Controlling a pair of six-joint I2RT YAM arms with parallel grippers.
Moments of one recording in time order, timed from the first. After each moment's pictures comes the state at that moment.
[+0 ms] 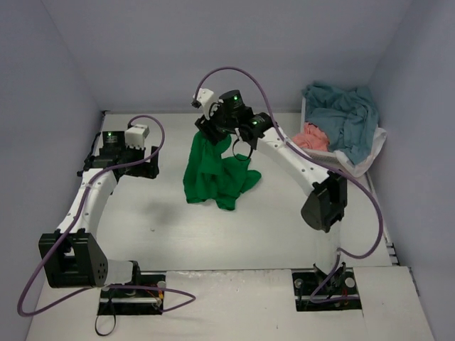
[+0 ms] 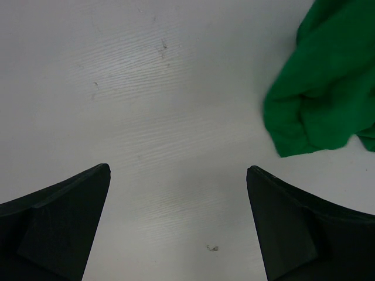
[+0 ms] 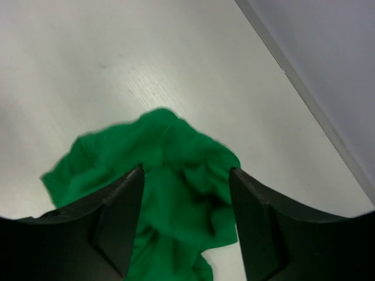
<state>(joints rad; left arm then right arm) 0.02 1.32 1.11 -0.62 0.23 0.15 0.67 1.96 1.96 -0.53 -0.18 -0.32</state>
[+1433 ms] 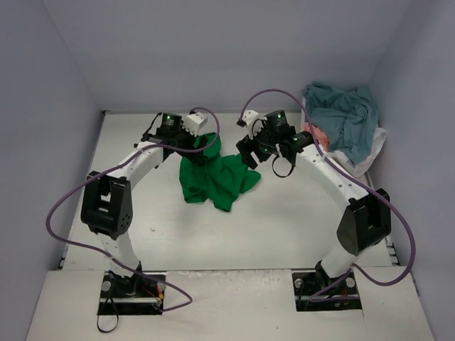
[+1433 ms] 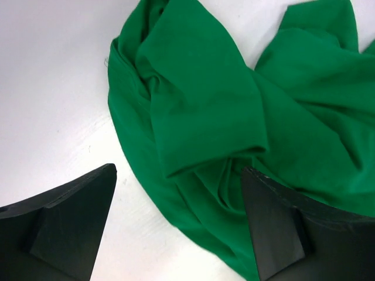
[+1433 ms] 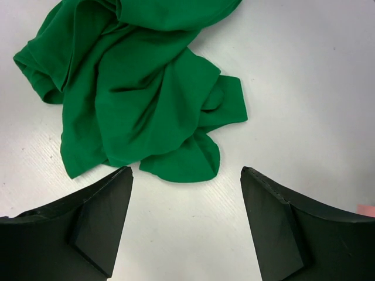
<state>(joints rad) -0.30 1.79 1.39 -0.34 0.25 0.28 0.47 1.63 1.41 -0.53 -0.26 -0.32</state>
